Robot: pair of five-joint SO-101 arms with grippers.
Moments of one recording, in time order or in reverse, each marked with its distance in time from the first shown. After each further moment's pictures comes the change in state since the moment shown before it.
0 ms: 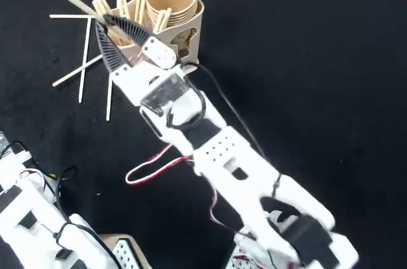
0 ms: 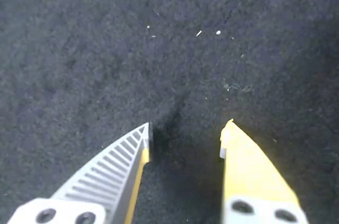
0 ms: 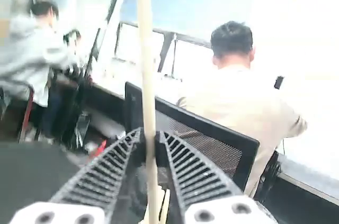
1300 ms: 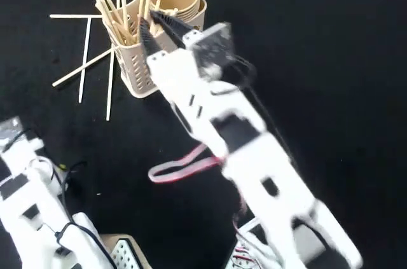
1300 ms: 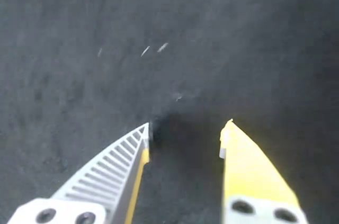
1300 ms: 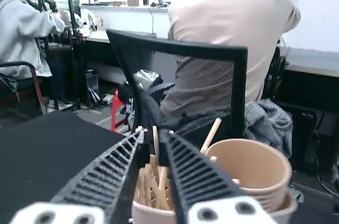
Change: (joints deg) left arm 9.1 0.0 -4.4 4.1 0.0; right arm 6.9 -24.3 -2.5 44.6 -16.3
